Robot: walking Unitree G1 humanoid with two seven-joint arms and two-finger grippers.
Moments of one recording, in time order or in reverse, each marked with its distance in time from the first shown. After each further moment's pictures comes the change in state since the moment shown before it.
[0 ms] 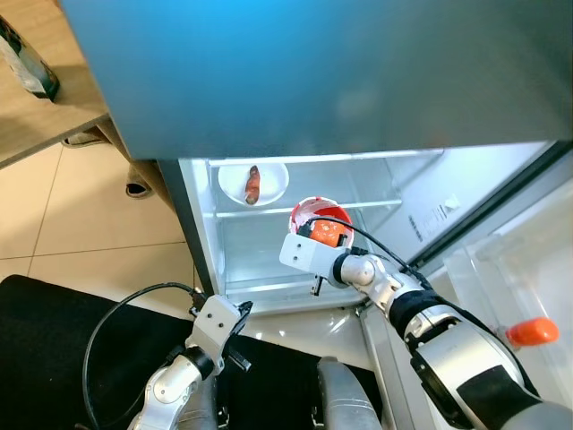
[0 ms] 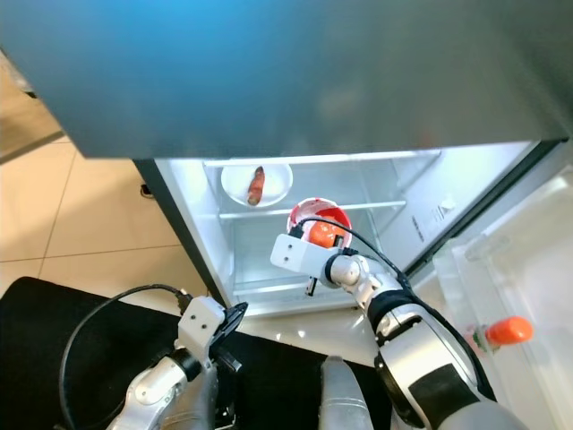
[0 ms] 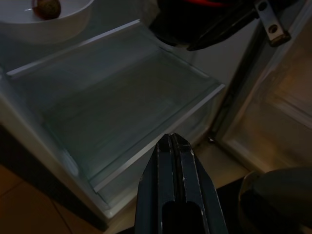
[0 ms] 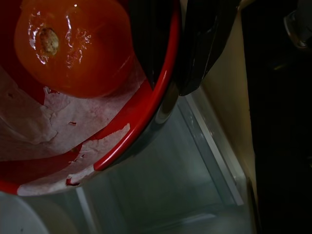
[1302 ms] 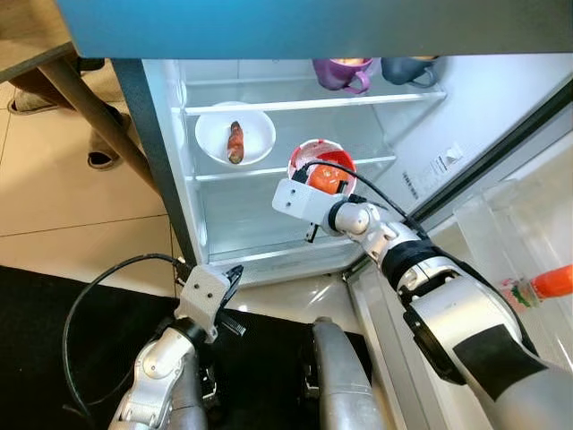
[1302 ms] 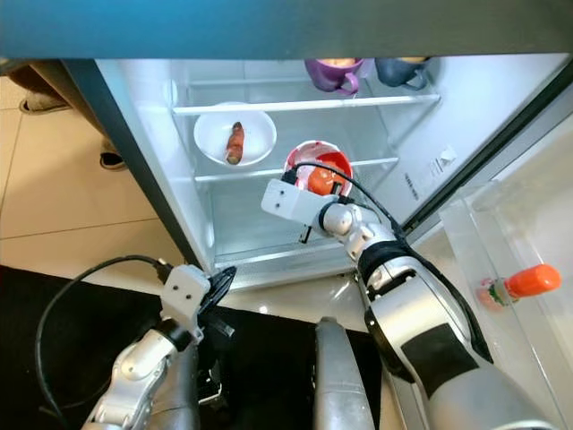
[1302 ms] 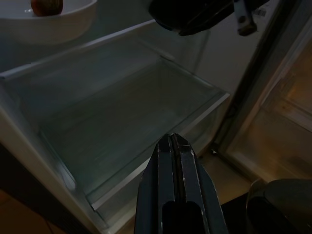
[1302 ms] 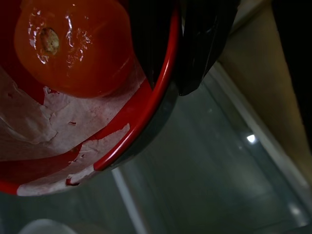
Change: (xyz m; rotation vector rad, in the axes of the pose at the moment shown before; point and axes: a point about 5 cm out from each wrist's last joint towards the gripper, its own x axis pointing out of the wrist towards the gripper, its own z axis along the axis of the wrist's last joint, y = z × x) left arm 0.003 0.022 0.049 0.058 -0.092 0.070; right arm -0.009 -0.071 0.047 -0.012 -0.033 -0.215
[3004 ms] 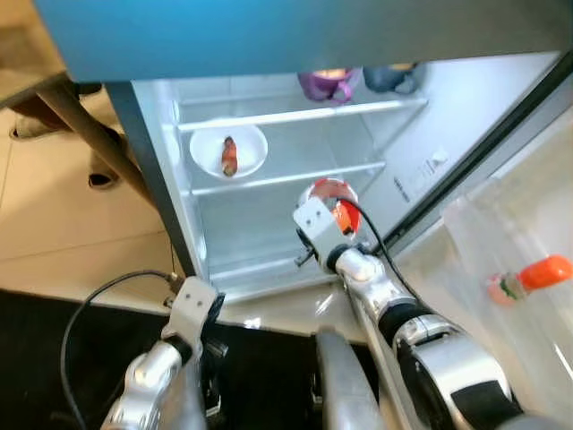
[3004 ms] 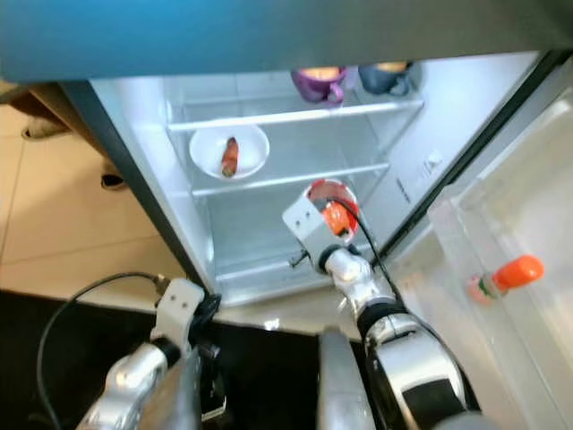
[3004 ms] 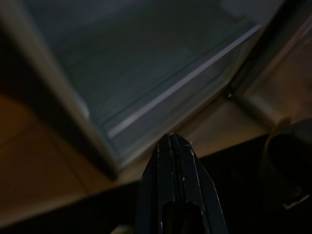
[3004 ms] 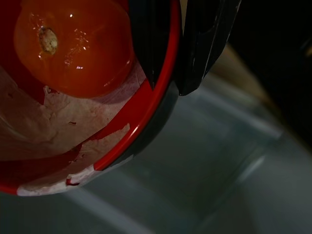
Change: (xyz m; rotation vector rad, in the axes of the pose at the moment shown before) left arm -0.024 0.007 -0.070 -0.138 0.327 0.080; right arm -0.015 0.101 -0.057 0.547 -0.043 -0.019
